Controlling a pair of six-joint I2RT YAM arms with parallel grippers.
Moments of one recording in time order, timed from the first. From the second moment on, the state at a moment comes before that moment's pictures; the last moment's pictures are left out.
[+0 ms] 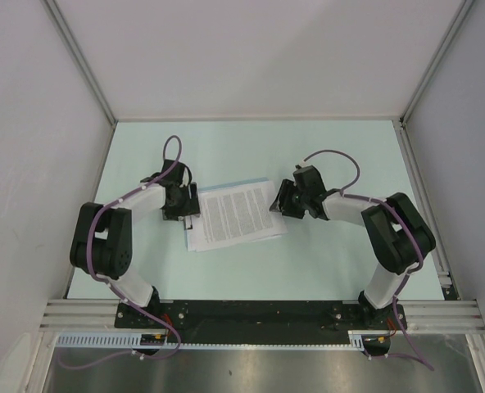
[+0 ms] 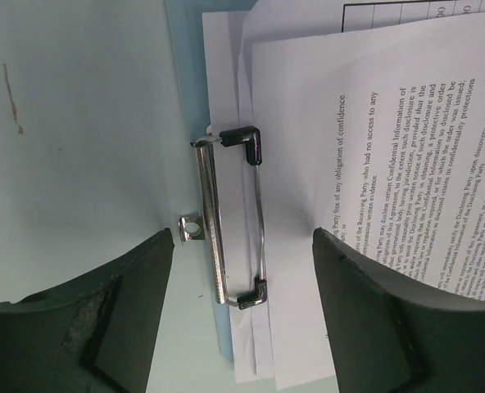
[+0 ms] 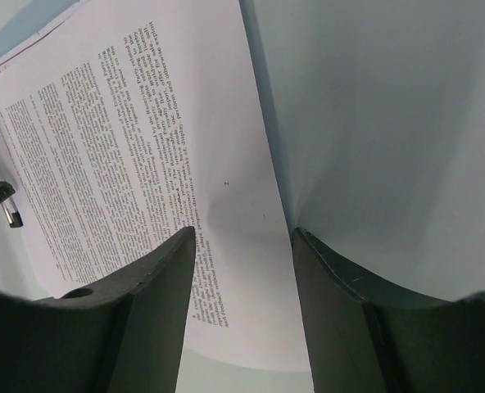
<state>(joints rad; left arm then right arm) -0.20 1.64 0.94 -0.48 -0.02 -0.37 0.50 1.75 0.91 0.00 -0.17 0.74</state>
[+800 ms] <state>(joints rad) -0.22 1.66 0.95 -0.48 -0.07 -0.37 0.52 1.69 0.86 -0.01 -0.13 0.70</state>
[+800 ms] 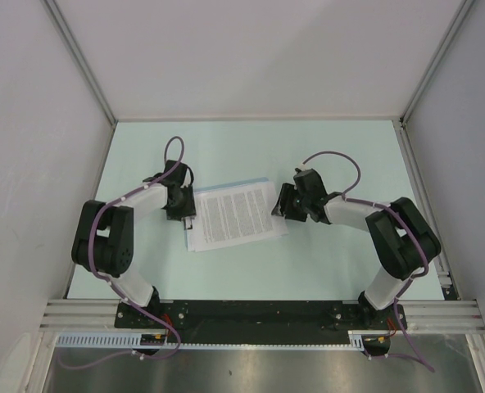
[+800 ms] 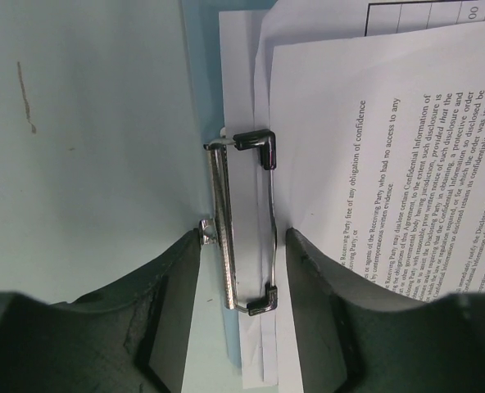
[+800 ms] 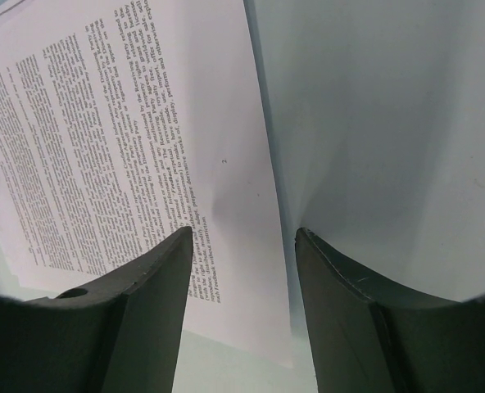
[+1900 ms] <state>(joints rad) -0.22 1.70 0.99 -0.50 -0.09 -0.36 0.75 1.93 1.23 0.01 -0.26 0.61</state>
